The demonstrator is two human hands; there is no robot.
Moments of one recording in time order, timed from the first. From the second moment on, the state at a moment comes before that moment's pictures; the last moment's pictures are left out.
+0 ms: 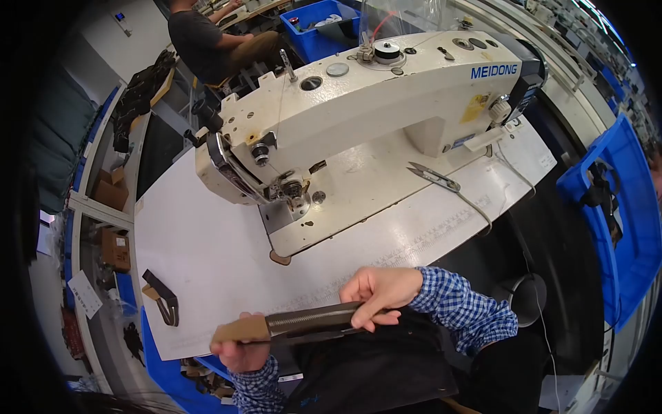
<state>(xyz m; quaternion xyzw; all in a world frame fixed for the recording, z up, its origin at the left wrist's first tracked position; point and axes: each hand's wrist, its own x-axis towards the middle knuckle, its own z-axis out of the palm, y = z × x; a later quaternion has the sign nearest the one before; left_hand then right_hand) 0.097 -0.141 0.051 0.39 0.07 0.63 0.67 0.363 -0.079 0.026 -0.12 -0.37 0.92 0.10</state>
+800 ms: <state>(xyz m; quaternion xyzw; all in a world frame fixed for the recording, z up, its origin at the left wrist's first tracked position) 0.085 -0.052 0.116 0.36 0.36 0.53 0.68 0.287 -0.090 0.069 -0.23 -0.48 0.79 0.31</state>
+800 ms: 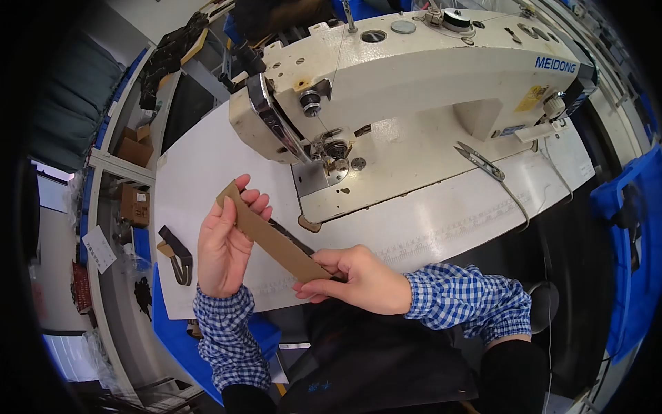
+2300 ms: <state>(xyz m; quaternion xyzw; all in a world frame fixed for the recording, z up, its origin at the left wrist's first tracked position) 0.083 -0.067 0.040 0.74 0.41 0.29 0.45 0.300 -0.013 -0.003 -0.08 -0.95 -0.05 0.28</state>
